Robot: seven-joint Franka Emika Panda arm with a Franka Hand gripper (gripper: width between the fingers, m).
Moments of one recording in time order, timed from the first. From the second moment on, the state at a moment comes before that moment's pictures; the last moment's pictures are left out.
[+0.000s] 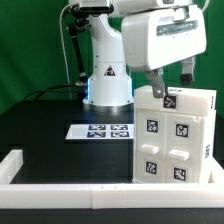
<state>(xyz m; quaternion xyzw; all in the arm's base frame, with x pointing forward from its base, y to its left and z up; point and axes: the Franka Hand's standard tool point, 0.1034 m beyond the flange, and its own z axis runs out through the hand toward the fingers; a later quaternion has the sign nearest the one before) 0.599 0.075 0.160 -0.90 -0.43 -0.05 0.05</state>
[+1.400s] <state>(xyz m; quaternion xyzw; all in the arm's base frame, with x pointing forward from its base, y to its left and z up) 0.598 0.071 0.153 -0.99 -0.14 -0.04 0.07</state>
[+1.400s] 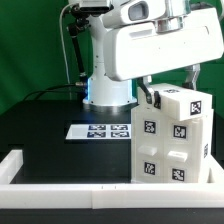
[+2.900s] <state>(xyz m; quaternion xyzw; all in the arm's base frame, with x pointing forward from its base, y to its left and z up) 0.591 0.079 0.151 -0.88 0.46 -0.02 0.09</state>
